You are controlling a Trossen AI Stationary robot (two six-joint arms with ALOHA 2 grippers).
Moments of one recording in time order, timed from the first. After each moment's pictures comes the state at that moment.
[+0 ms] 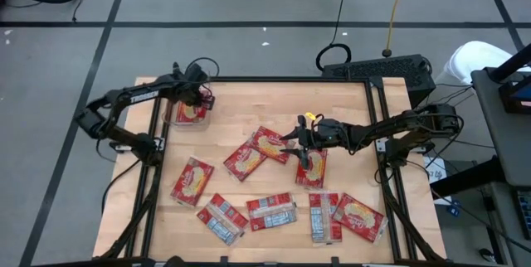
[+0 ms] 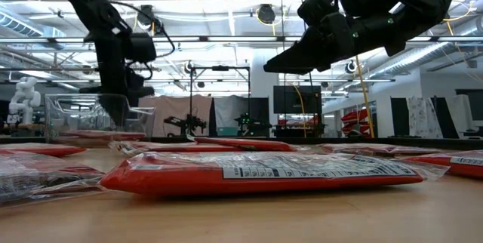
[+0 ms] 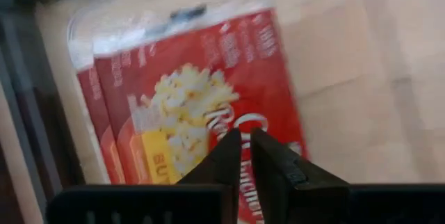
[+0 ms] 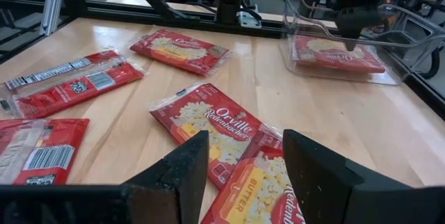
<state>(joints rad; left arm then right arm) 0.88 1.42 0.79 -0.62 -0.16 -0.37 -0.08 1.47 0.51 0.67 -0.10 -0.12</state>
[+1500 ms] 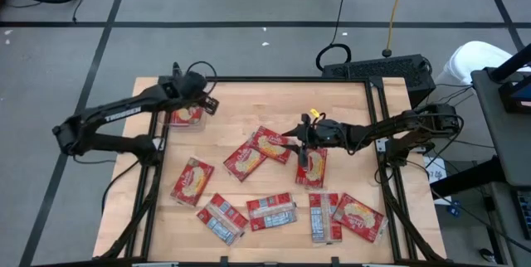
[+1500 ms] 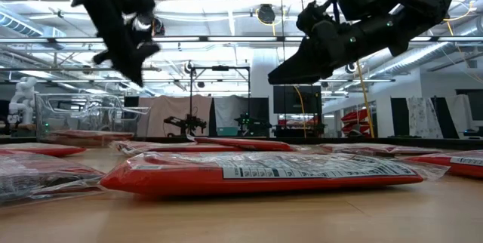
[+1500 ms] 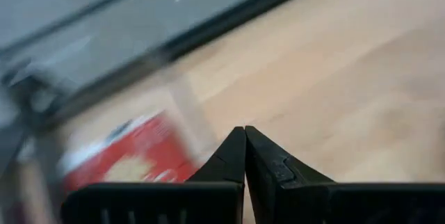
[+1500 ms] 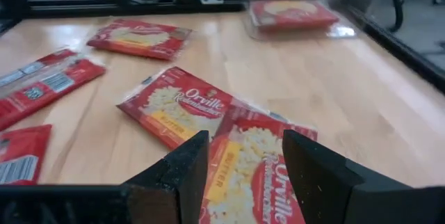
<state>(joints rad) 0.59 1.12 0.81 -0.59 -0.31 -0.30 -0.07 1.47 0.51 0.60 0.03 0.02</state>
